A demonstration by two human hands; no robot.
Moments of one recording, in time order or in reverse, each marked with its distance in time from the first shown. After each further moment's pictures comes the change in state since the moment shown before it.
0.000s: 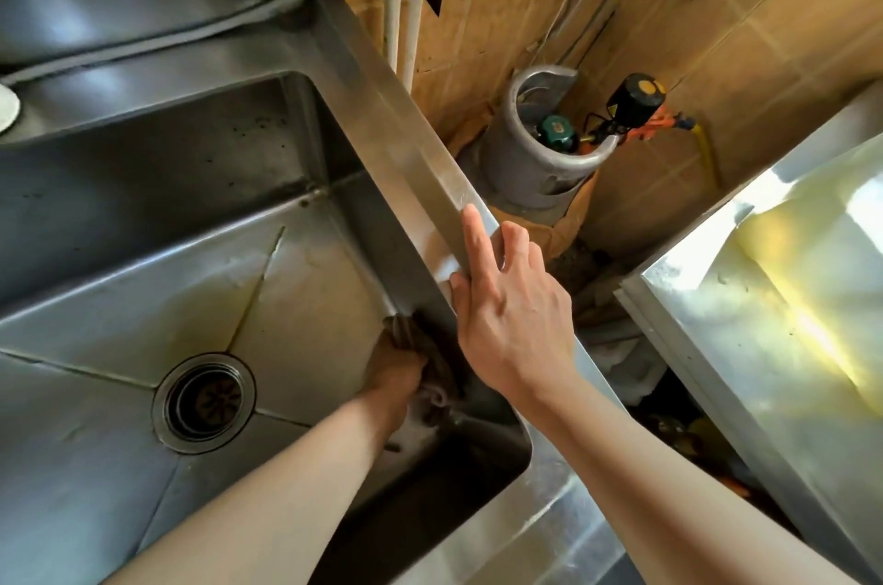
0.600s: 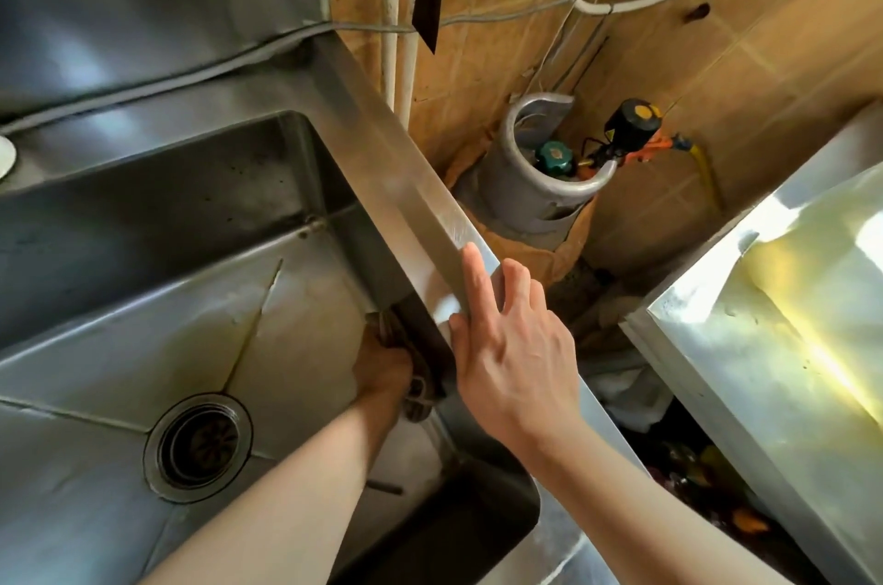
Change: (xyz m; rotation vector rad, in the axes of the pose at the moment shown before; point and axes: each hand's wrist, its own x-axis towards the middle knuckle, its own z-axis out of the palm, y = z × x) left_hand 0.036 0.019 -0.006 0.111 0.194 0.136; right_hand -0.001 -0.005 0.001 0.006 0.018 0.031
